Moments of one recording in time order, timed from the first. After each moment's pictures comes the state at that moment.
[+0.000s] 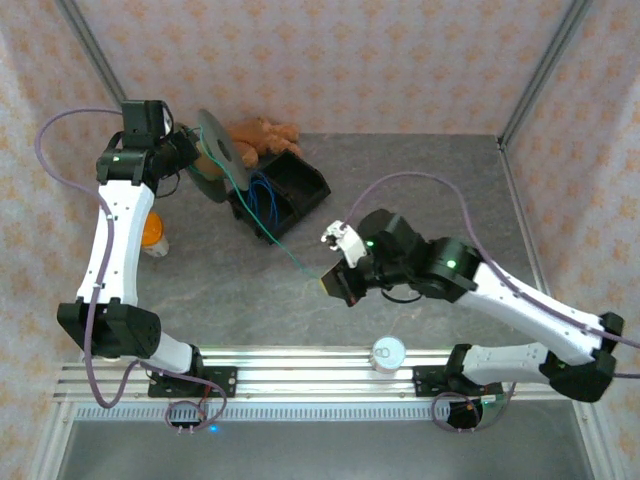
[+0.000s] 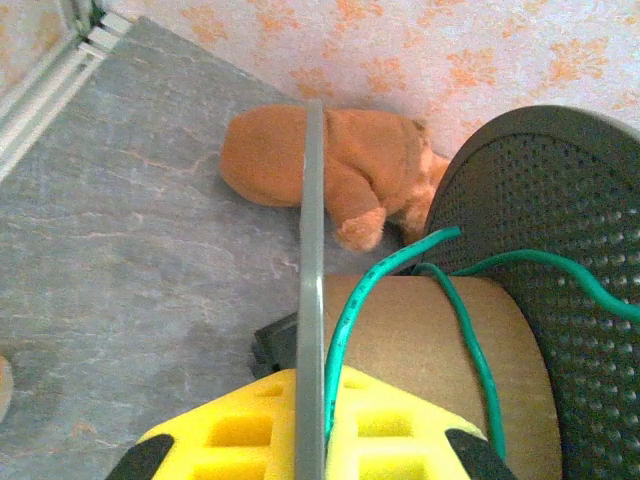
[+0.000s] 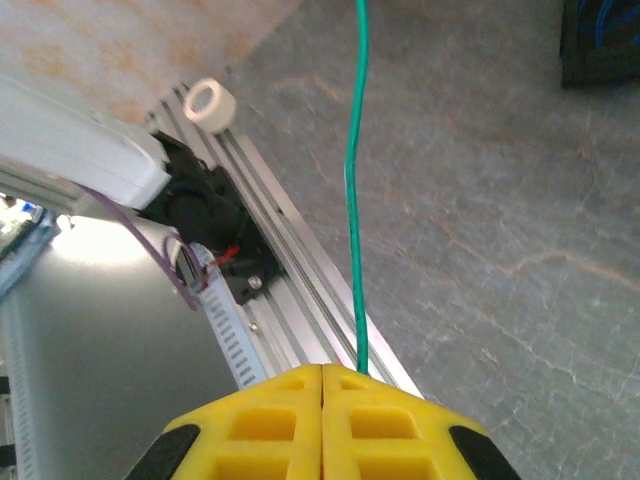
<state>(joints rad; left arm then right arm) 0.07 1.48 1.71 -0.91 -0.02 -0.49 1.03 1.11 1.28 -0.84 -0.29 0.36</state>
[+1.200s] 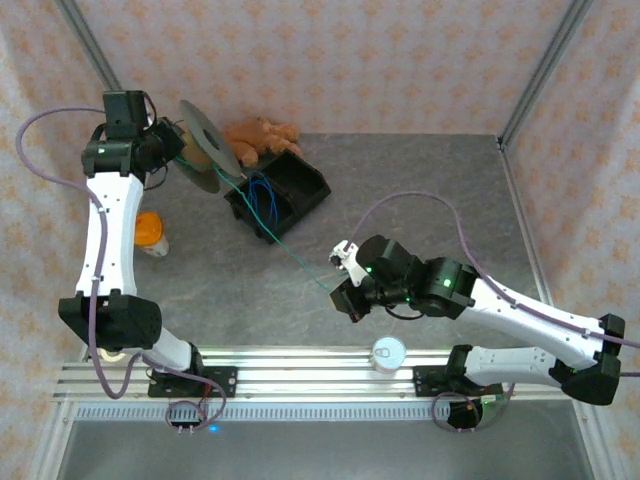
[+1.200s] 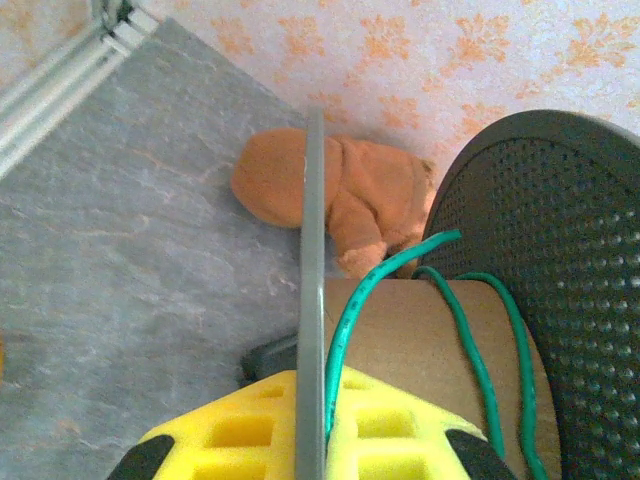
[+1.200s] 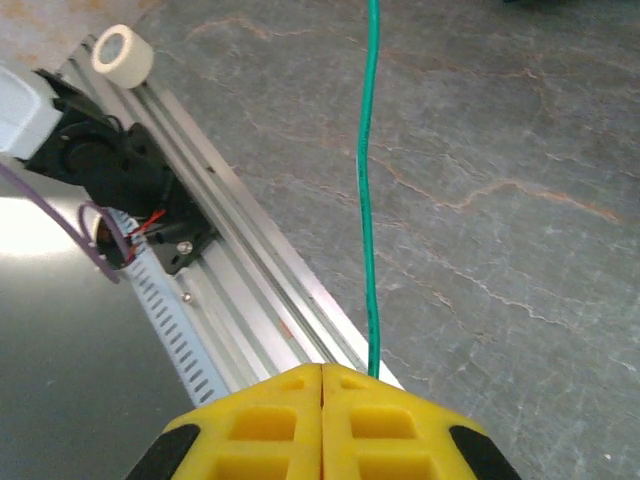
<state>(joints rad) 0.17 1.54 1.81 -0.95 0.08 -0.60 1.09 1.07 1.09 -0.81 -0.14 0.42</state>
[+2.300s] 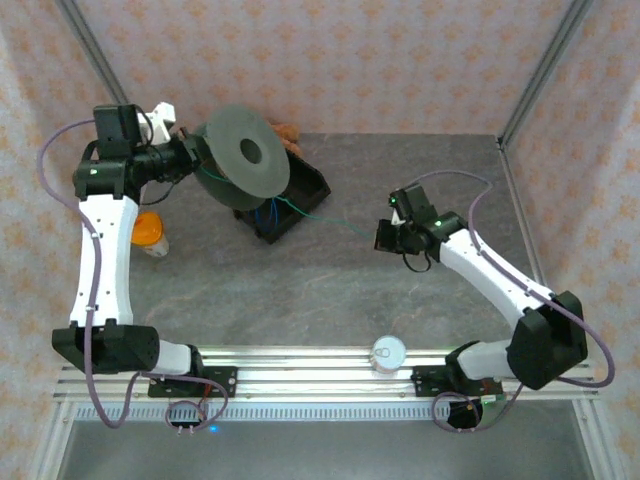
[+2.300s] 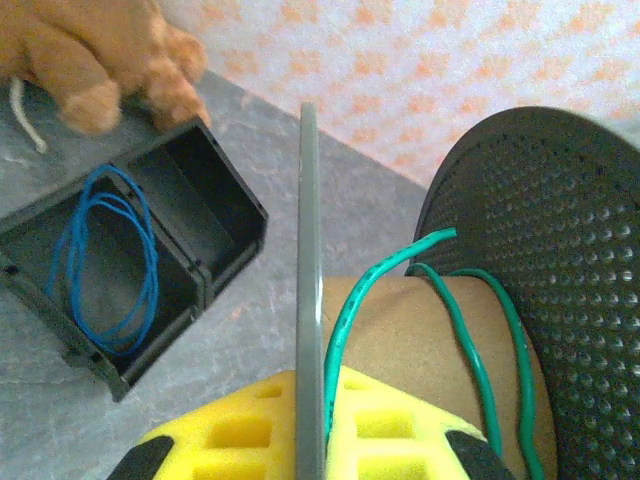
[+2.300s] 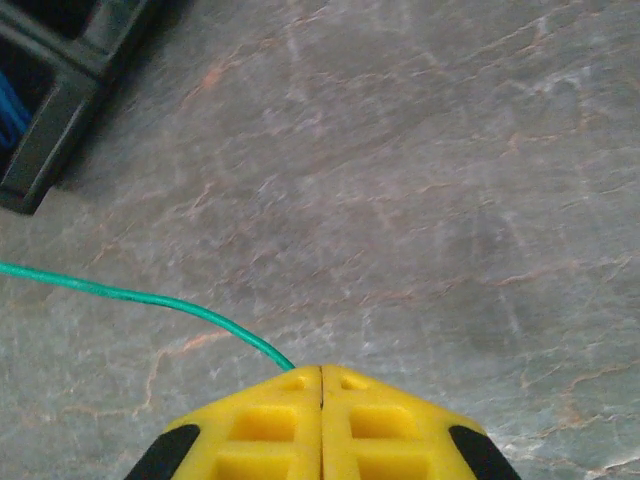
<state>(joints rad) 0.14 1.38 1.68 -0.93 0.65 -0.55 0.44 1.35 1.05 -0.70 -0.12 0.56</state>
